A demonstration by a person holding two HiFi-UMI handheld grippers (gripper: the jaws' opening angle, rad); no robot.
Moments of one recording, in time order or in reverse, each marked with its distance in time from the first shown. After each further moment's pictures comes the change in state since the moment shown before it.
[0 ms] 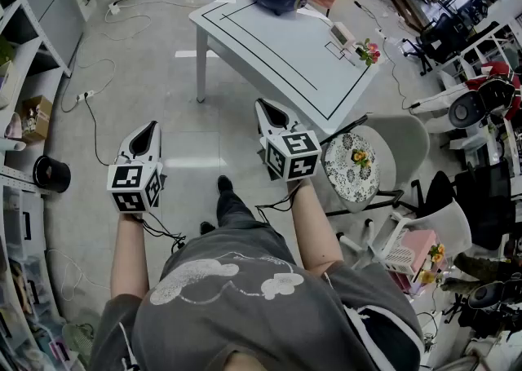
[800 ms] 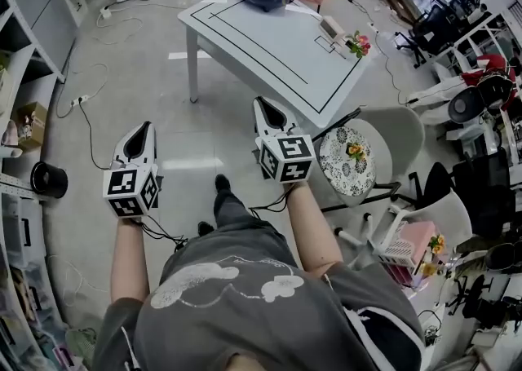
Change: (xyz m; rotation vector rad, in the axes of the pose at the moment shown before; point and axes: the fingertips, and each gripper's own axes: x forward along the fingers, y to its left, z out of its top) left arm -0.008 -0.016 0.009 -0.019 -0.059 0.009; right arm -0.025 -0.013 0.002 0.011 -0.085 -0.084
